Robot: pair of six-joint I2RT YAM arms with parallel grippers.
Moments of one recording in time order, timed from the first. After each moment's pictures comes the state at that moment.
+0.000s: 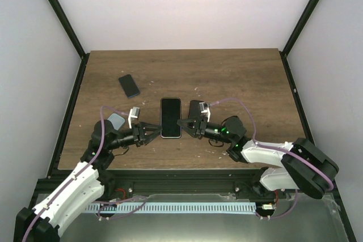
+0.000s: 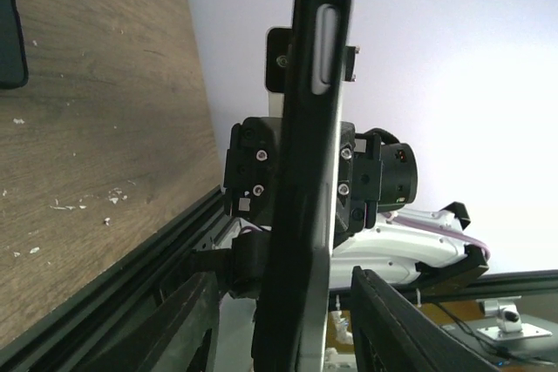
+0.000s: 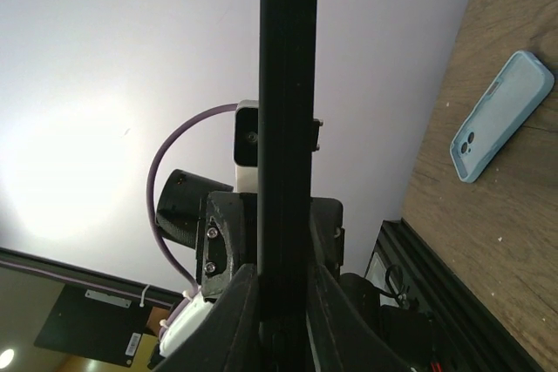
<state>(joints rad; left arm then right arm) -0.47 0.62 0.29 0.26 0.82 -1.32 0.79 1.28 0.35 1.10 -0.53 1.41</state>
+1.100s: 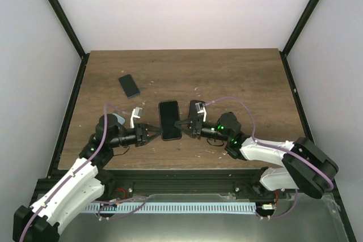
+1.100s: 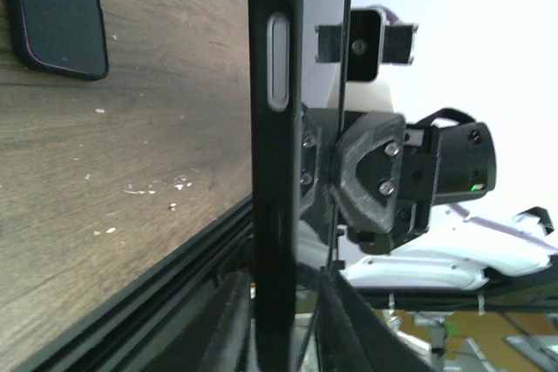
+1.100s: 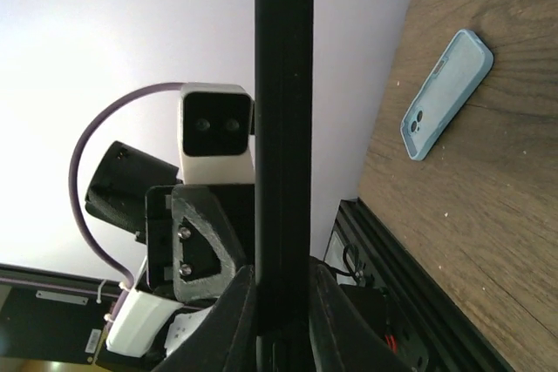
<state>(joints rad) -0.47 0.66 0.39 -0.02 0.79 -1.13 0.80 1.30 0.41 0.92 -0.56 1.34</state>
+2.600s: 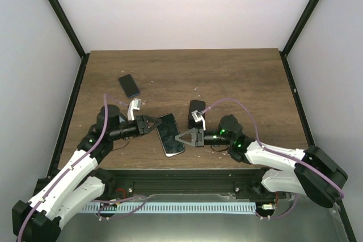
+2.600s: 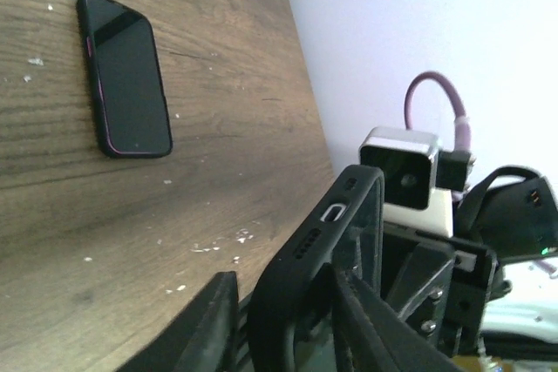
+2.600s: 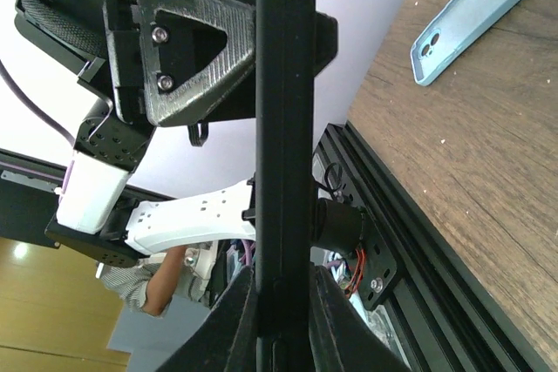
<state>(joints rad) -0.47 0.76 0.56 -0.21 0.63 -0.89 0.83 1.17 0.39 0.72 -0.73 1.11</state>
